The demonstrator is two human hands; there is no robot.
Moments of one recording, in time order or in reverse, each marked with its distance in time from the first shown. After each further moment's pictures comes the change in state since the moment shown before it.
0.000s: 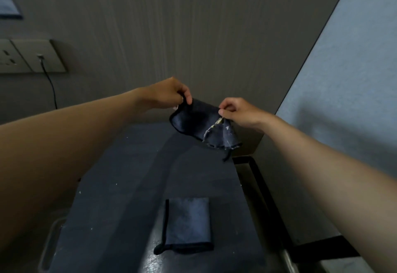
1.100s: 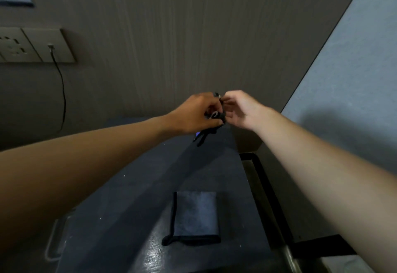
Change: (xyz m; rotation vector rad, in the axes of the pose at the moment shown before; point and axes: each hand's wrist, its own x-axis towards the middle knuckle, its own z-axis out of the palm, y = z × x) left_hand -0.031 0.010 0.065 0.129 0.227 0.428; right_hand 0.015 -0.031 0.033 0.988 0.044 0.442
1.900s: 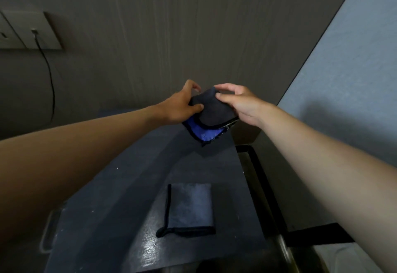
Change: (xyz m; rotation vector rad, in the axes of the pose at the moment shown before) left_hand -0.003 -0.034 0.009 -0.296 -0.117 -0.409; right_hand 0.004 0.016 -0.018 -0.315 -0.061 -0.352
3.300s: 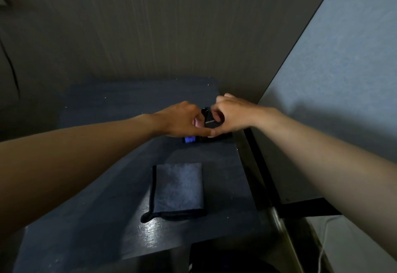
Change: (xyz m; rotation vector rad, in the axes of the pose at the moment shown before) left_hand -0.003 -0.039 0.091 0.401 -0.306 0.141; right_hand -0.020 0.077 -0.028 -1.394 -0.400 -0.121
